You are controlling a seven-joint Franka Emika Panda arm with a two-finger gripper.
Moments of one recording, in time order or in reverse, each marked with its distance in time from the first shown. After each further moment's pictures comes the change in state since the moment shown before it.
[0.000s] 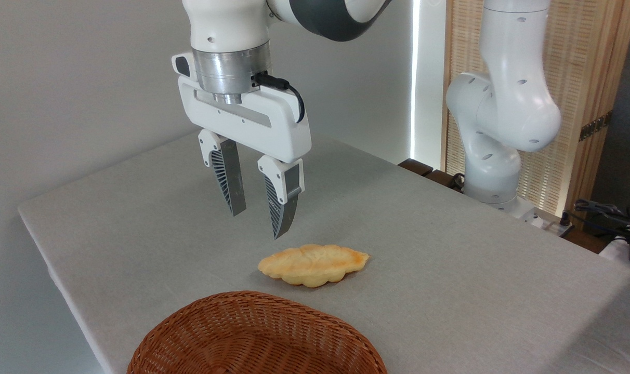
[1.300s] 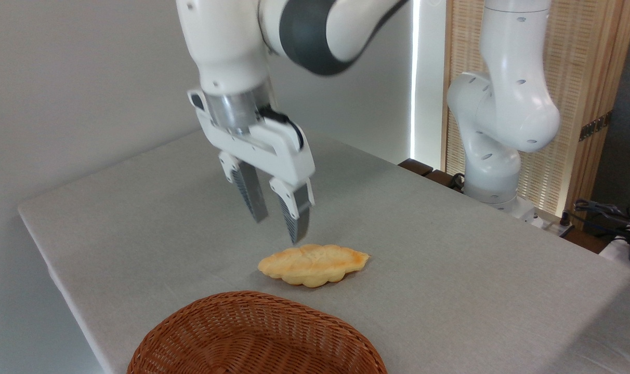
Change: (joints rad) arm -0.032 -0.011 -0.029 -0.145 0.000 -0.005 0.000
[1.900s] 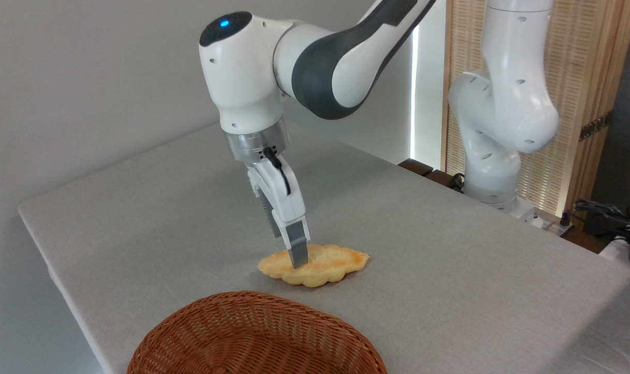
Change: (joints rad) arm -0.038 -0.017 0.004 -0.176 0.012 0.156 0.369
